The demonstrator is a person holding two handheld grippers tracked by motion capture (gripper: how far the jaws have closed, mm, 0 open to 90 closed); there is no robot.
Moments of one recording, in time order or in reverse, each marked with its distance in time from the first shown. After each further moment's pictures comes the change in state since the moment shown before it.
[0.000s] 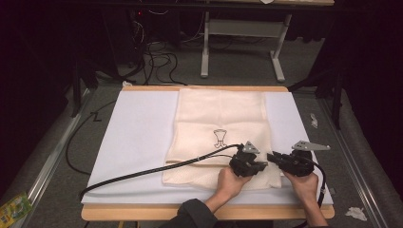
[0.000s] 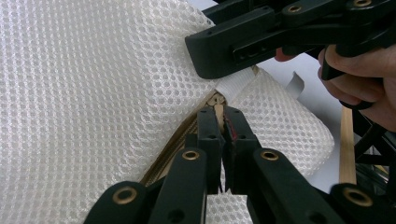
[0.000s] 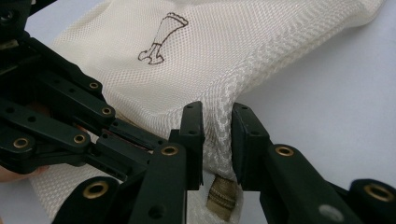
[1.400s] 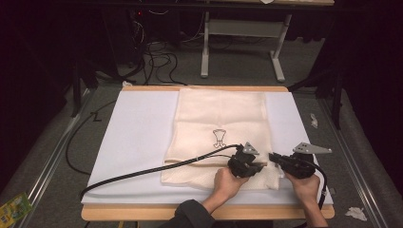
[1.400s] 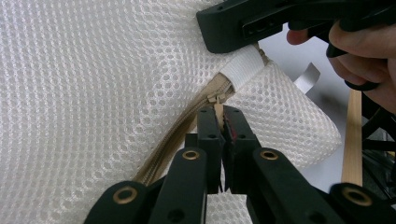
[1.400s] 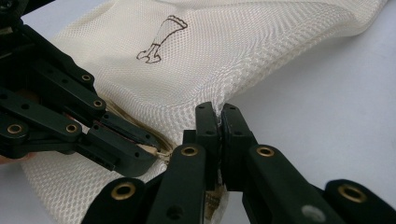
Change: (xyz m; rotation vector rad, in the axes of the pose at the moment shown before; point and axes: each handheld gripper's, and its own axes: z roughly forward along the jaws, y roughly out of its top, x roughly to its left) left arm -0.003 0.001 -0.008 0.057 0.040 0.026; right arm 0.003 -0.004 -0.004 -0.037 -0.015 -0.057
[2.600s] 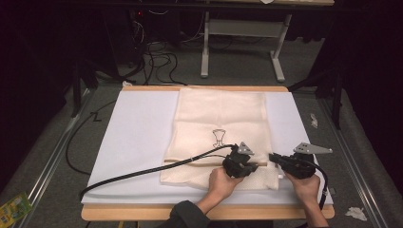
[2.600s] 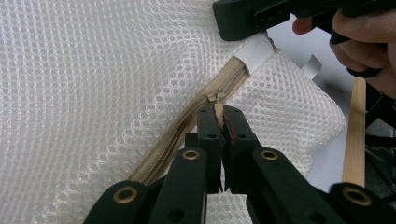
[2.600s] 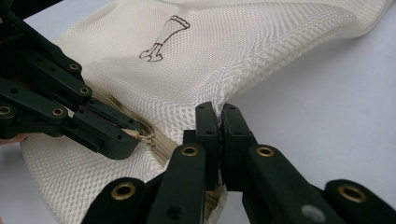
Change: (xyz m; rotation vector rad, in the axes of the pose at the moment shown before) left arm 0.004 -0.006 -0.015 0.010 0.021 0.006; right arm -0.002 -0.001 0.000 -0.001 0.018 0.001
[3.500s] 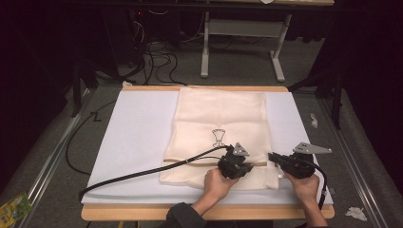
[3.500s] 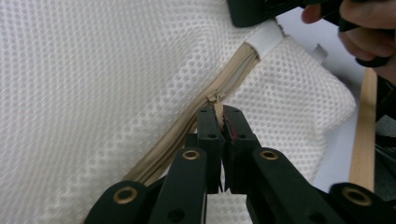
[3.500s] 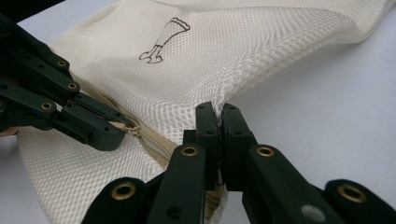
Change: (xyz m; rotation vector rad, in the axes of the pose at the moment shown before) left arm 0.004 -0.008 -0.012 0.000 0.043 -0.004; right arm 0.001 0.001 0.001 -0.008 -0.004 -0.011
